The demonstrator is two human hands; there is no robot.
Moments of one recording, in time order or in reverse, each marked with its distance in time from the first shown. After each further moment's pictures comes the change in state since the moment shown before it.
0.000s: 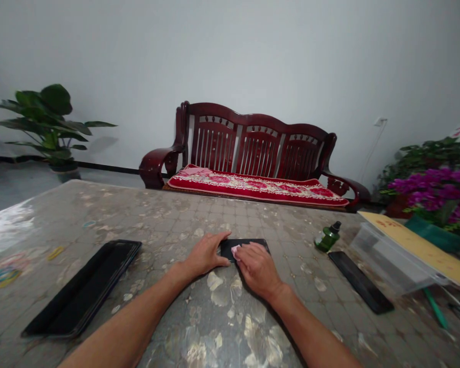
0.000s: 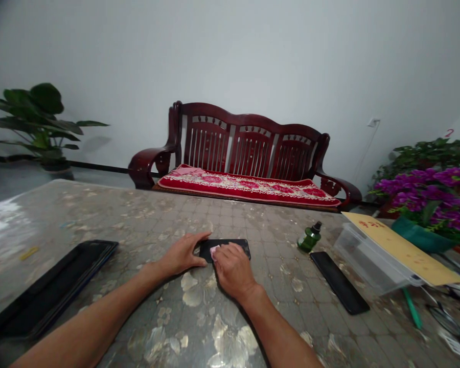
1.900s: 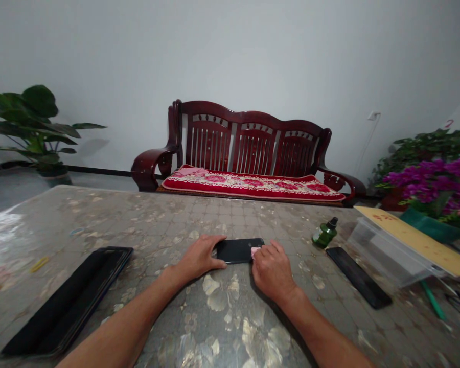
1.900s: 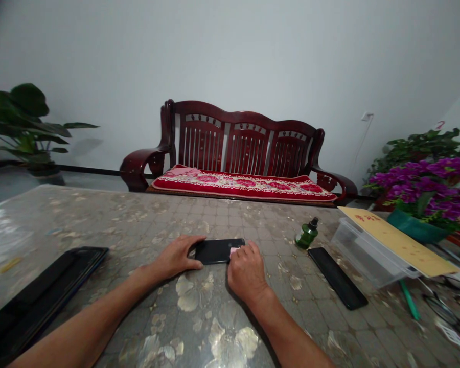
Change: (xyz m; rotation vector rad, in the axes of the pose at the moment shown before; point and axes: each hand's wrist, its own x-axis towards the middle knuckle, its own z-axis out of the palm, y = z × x) left_hand 0.001 0.000 -0.007 0.010 -0.046 0.014; right_hand -0.014 0.005 -0.023 -0.328 -0.022 0.135
